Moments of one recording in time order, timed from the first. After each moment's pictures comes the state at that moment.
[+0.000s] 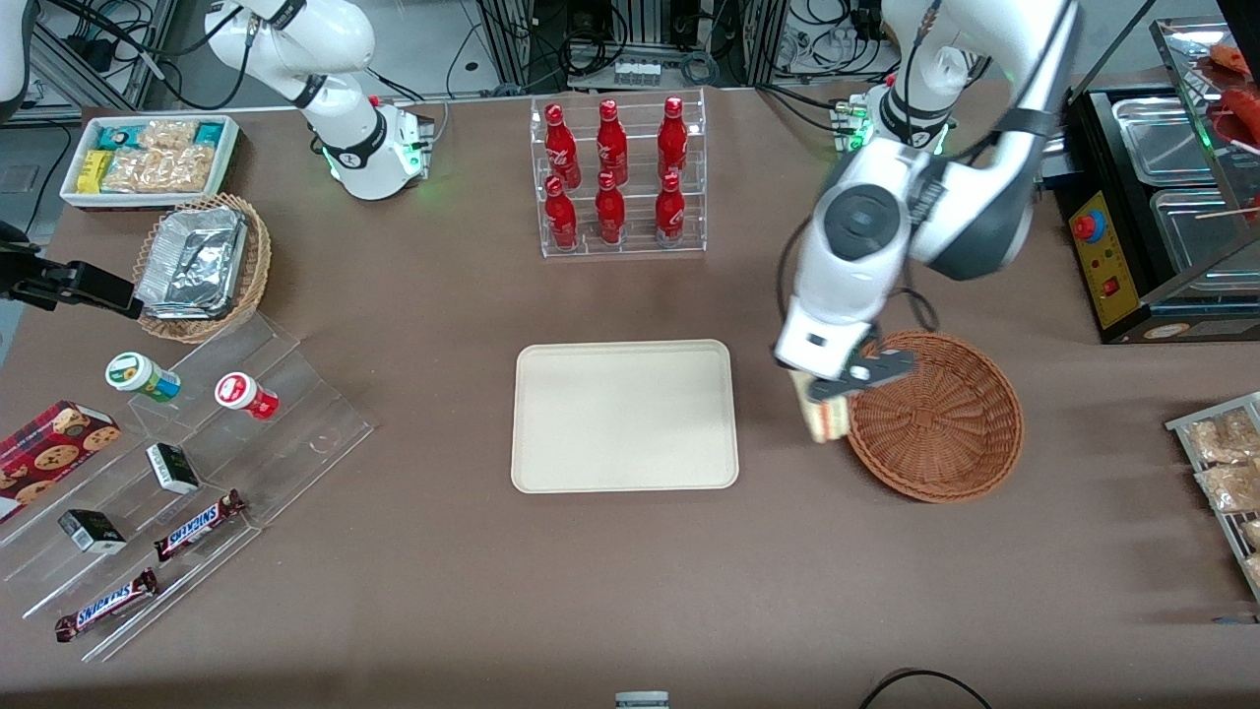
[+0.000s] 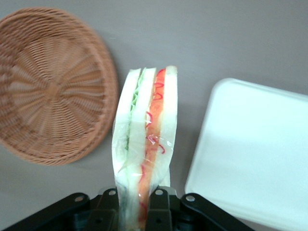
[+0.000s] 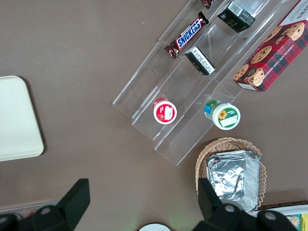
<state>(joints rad) -0.49 0.25 -0.08 -1.79 0.12 1.99 -0.81</state>
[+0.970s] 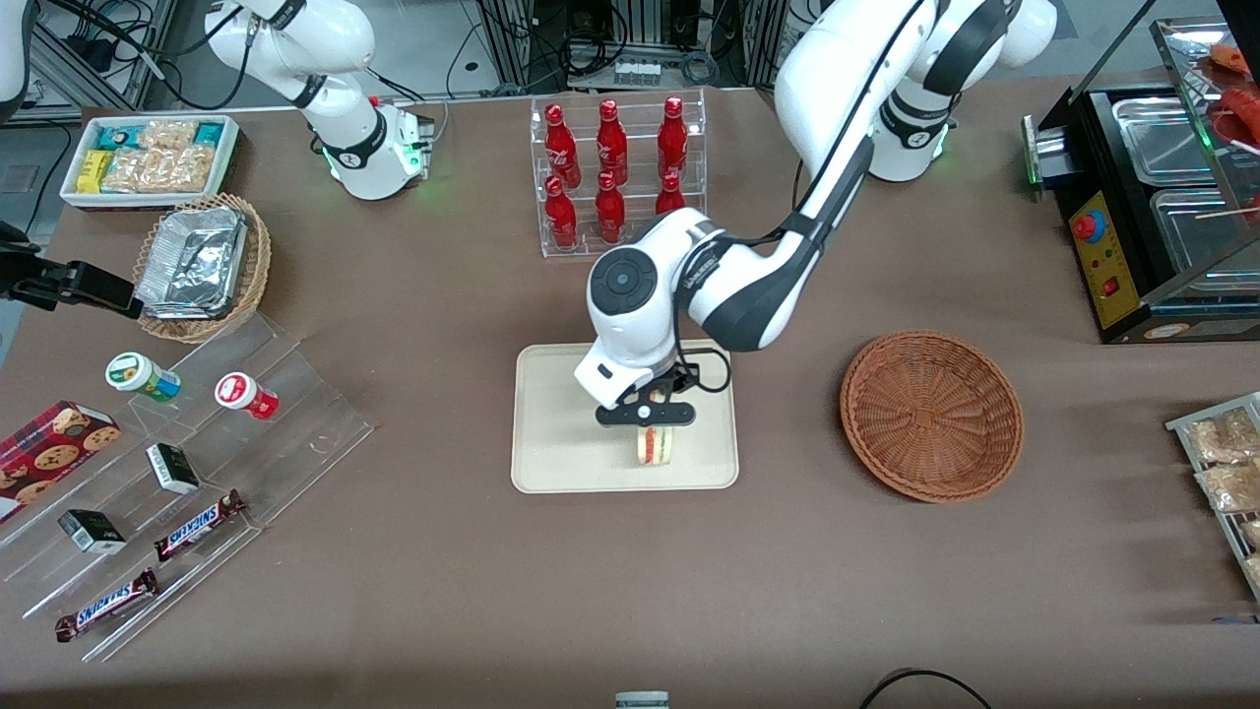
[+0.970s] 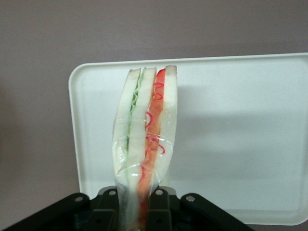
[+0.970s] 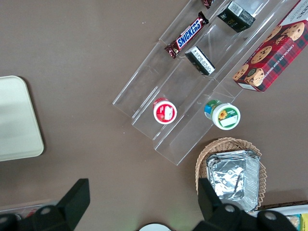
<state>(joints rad) -0.71 0.80 -0.08 -1.15 0.12 1.89 -0.78</state>
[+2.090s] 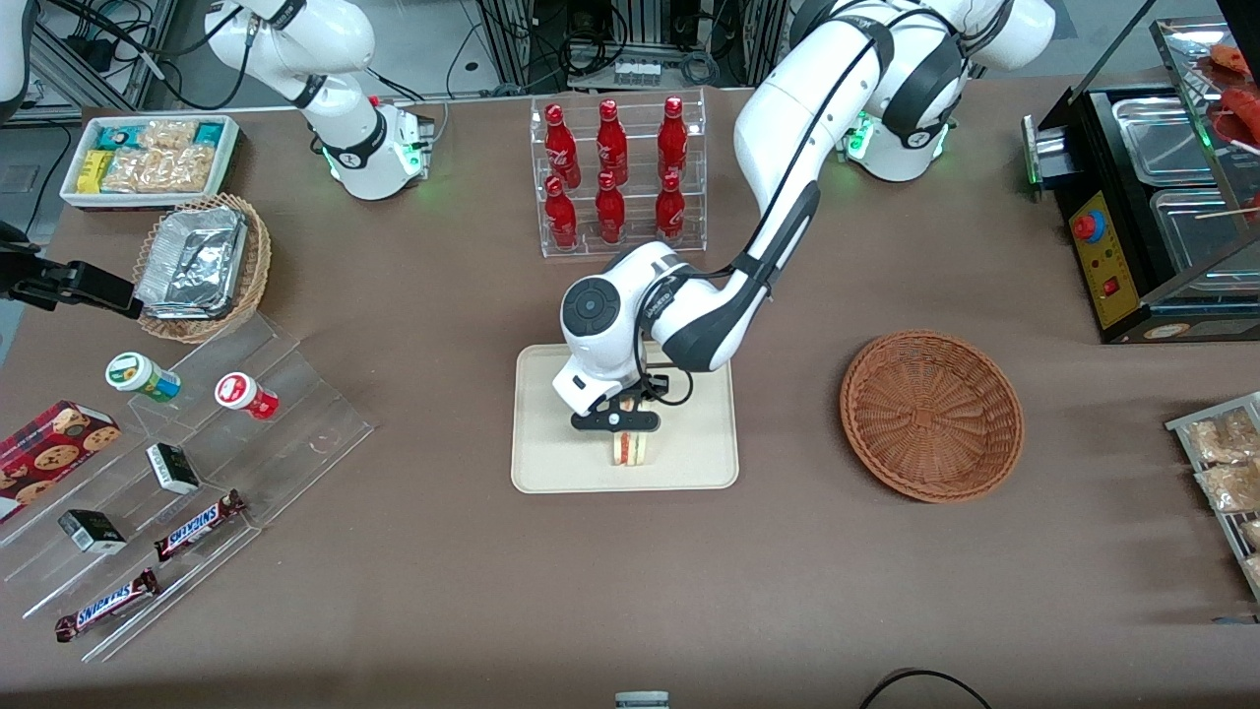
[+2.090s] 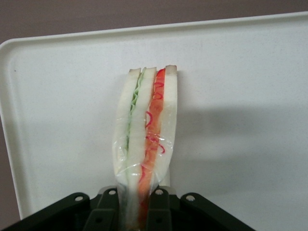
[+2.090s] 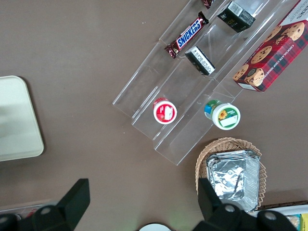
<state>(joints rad) -0.76 0.94 -0.07 -1.11 0.12 1.98 -0.82</state>
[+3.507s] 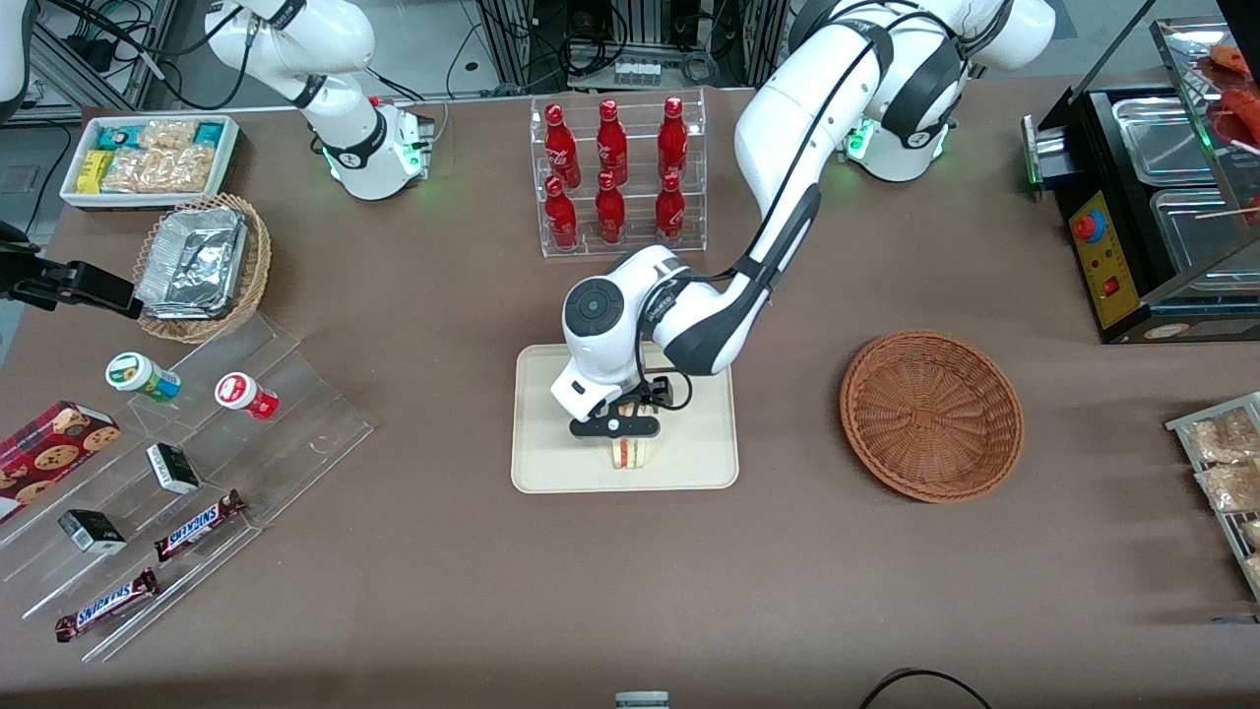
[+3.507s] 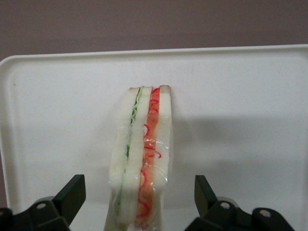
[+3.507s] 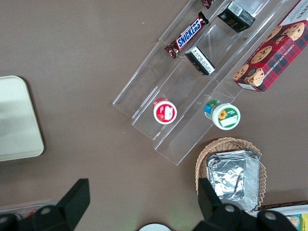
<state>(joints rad) -0.76 0.95 -0.06 -1.07 0.12 2.00 -0.84</state>
